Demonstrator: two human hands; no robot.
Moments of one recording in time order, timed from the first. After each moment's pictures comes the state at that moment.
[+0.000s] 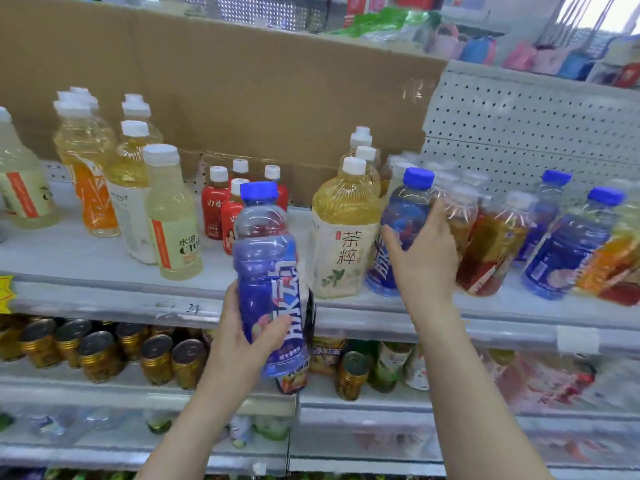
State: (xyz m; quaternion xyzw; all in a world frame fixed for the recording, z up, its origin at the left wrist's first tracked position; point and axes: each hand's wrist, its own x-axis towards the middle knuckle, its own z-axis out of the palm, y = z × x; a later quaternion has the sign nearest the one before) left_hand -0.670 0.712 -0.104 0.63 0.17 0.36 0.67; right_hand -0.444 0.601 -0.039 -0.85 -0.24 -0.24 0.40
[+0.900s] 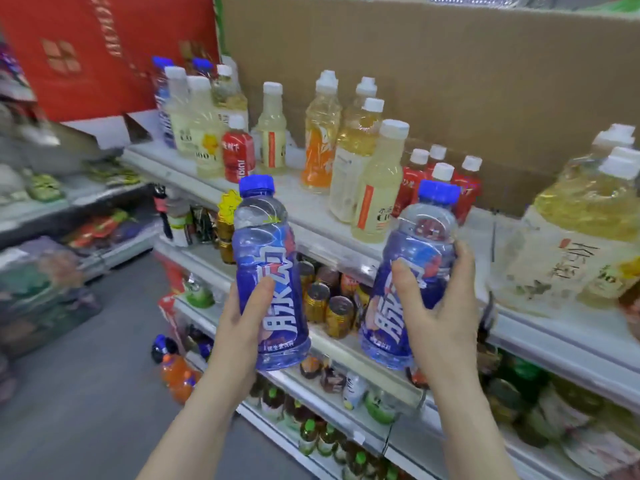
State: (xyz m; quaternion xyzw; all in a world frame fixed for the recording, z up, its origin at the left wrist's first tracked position) left_hand -0.846 0.748 -0.128 0.38 0.36 0.52 0.68; right_hand -0.648 0.675 -0.089 -0.63 -0.45 0.06 0.63
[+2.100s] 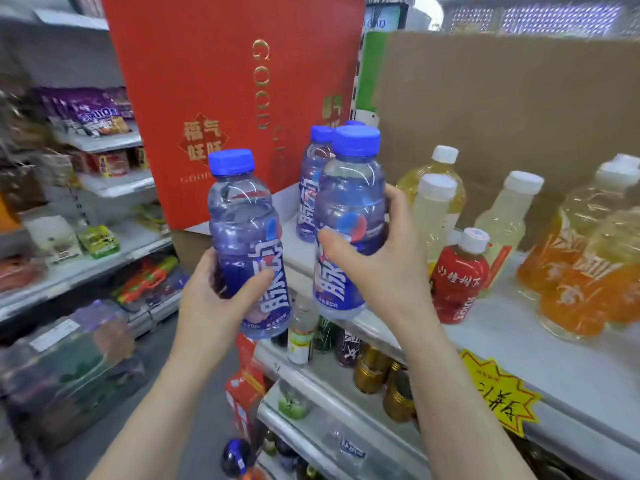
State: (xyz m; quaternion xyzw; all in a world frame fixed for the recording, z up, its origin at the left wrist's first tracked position) left_hand -1.107 1.184 -0.074 0.59 0.38 0.59 0.40; right_hand -0.924 1.135 -0.010 -0.55 -0.55 0.14 0.61
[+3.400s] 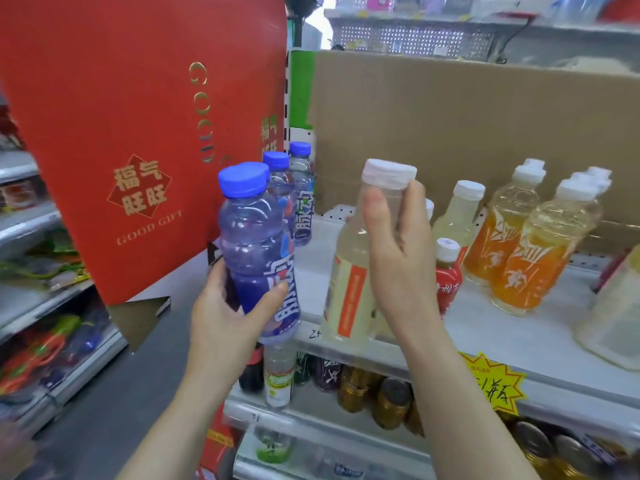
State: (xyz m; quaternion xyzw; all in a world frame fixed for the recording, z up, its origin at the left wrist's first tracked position) left_hand -1.088 1.256 -0.063 0.66 0.28 0.53 0.45; right_hand -0.937 1.166 0.014 -0.57 -0.47 -0.05 0.67
